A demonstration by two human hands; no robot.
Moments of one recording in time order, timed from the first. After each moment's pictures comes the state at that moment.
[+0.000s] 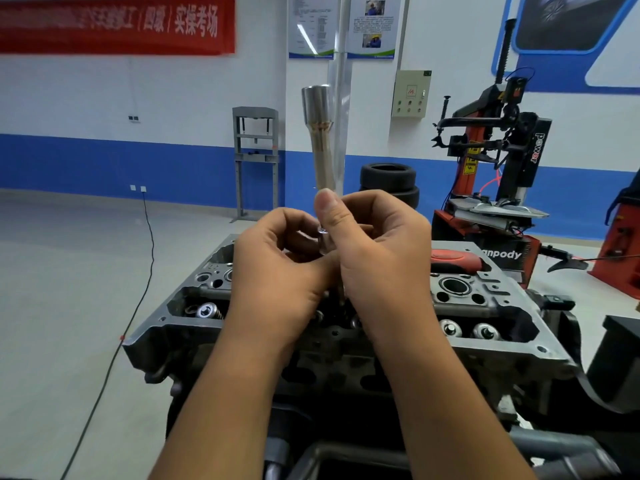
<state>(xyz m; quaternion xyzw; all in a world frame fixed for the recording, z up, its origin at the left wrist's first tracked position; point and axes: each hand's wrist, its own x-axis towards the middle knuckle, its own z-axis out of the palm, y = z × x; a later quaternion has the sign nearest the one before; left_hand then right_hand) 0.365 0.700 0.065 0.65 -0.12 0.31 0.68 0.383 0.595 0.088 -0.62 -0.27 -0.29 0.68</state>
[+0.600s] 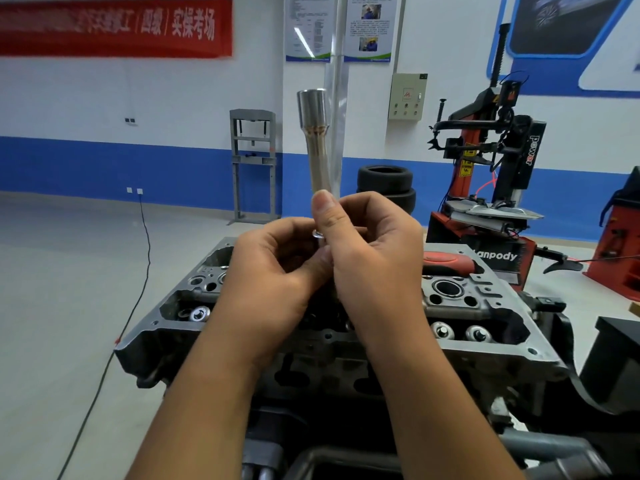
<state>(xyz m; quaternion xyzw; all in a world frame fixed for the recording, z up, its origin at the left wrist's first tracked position) 0.360 0.706 0.067 0.66 -0.19 0.22 0.69 0.381 0.594 0.088 -0.62 -0.26 -0.30 0.68</state>
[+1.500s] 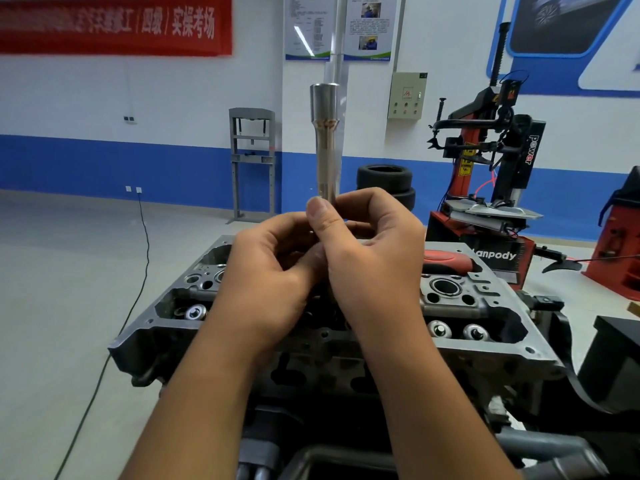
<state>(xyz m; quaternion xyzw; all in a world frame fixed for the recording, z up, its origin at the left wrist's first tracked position) 0.362 0.705 0.066 0.67 -0.20 0.25 0.67 0.383 0.593 0.087 -0.64 -0.23 -0.32 0.66</state>
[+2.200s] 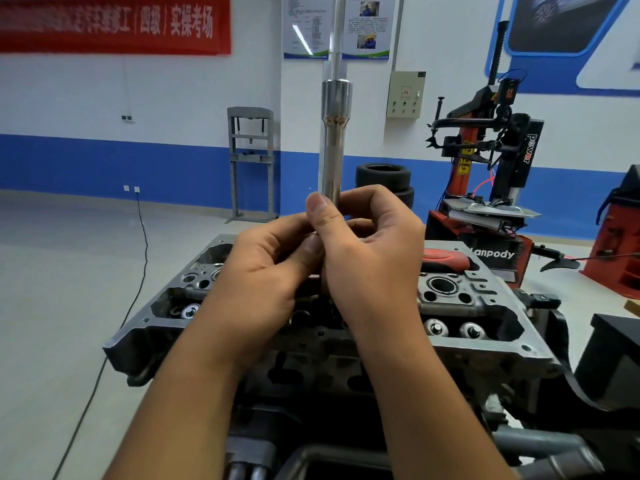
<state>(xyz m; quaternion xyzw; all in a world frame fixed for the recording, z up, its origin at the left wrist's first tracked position) 0.359 0.707 0.067 0.64 -0.26 0.17 0.70 0.381 0.592 0.087 -0.63 -0.23 -0.32 0.67</state>
